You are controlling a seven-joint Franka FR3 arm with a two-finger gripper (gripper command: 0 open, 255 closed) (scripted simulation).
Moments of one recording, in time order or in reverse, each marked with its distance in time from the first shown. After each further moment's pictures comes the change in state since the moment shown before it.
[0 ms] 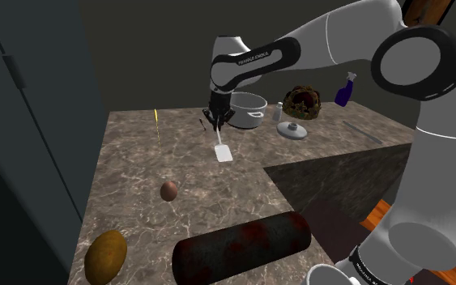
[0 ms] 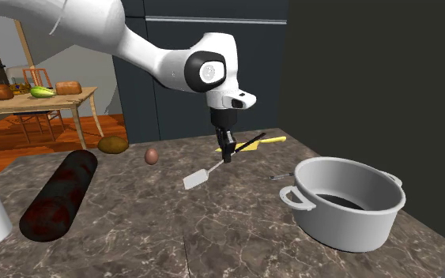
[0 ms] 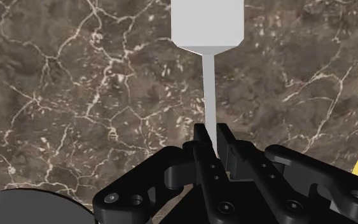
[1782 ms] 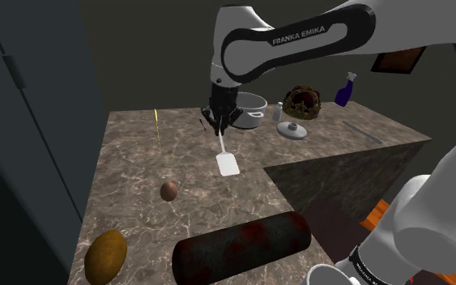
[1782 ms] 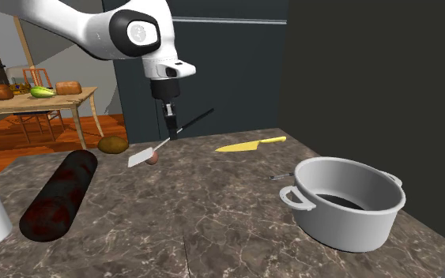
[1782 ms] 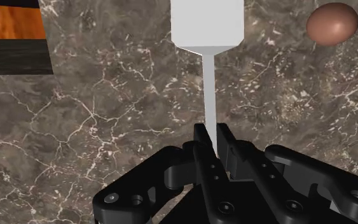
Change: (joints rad) arm 0.097 -0.371 0.091 -0.282 0.040 -0.092 0.170
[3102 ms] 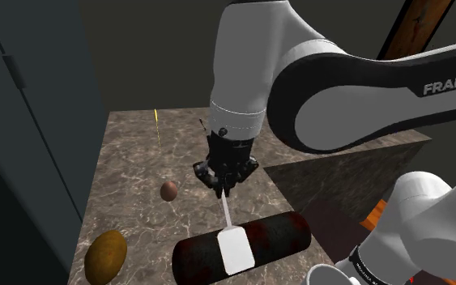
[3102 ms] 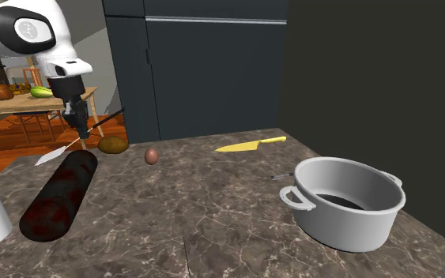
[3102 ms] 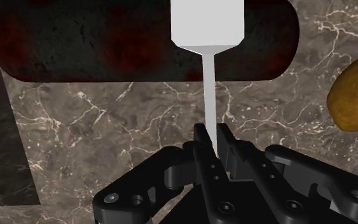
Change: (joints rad) arm 0.212 -0.338 0.250 -0.290 0.151 -0.037 0.373
